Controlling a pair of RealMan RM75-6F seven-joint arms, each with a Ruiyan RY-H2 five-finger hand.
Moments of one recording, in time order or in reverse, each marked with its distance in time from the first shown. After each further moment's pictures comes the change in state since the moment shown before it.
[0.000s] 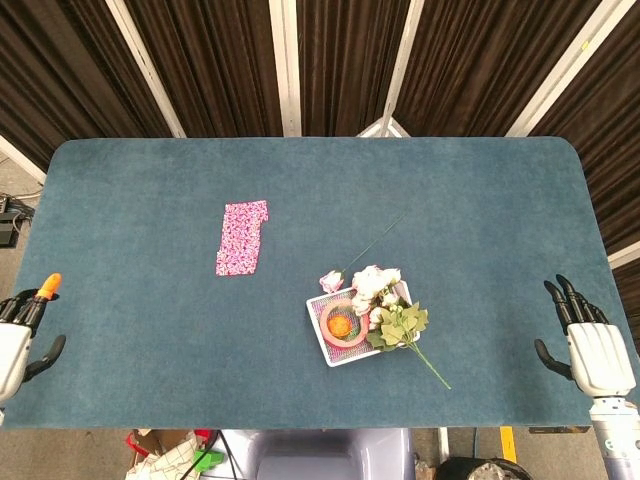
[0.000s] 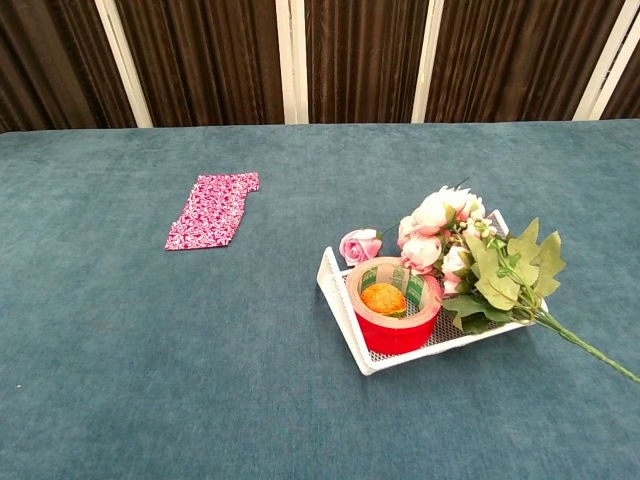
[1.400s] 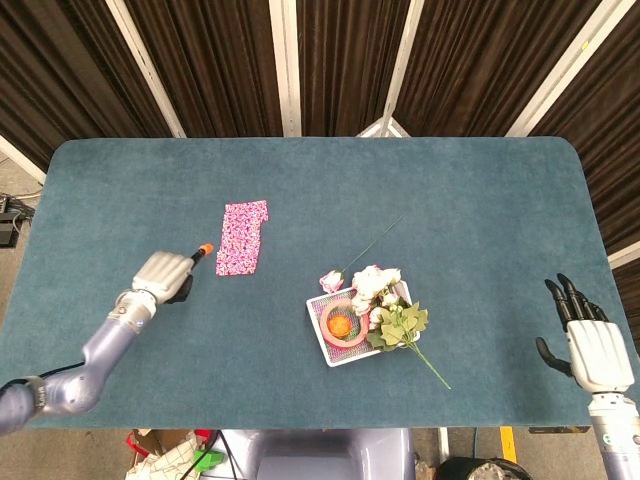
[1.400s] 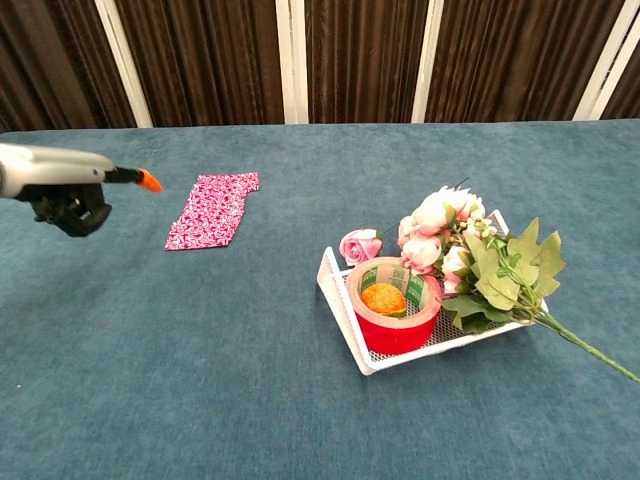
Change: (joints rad) left arm -0.721 -0.185 -0.077 -0.002 -0.872 -0.828 0.454; right arm 0.009 -0.009 0.009 0.011 0.034 -0.025 -0.017
